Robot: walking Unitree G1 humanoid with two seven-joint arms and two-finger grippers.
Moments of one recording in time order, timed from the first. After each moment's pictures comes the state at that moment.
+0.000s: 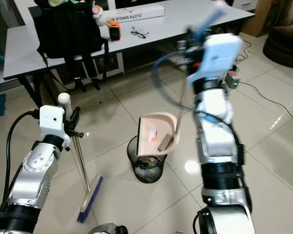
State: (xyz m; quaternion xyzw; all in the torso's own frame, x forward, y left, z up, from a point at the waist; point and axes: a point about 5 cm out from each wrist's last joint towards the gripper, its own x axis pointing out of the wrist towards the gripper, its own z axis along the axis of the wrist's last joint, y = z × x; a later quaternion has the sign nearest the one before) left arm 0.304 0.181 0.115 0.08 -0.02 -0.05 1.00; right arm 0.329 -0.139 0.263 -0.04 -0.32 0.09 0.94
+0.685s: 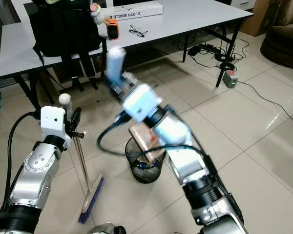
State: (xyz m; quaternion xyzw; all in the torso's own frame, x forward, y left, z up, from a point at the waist) left arm 0.304 0.180 0.114 0.07 -0.02 -0.05 1.00; right arm 0.293 -0.051 0.212 -0.18 -0.31 0.36 0.86
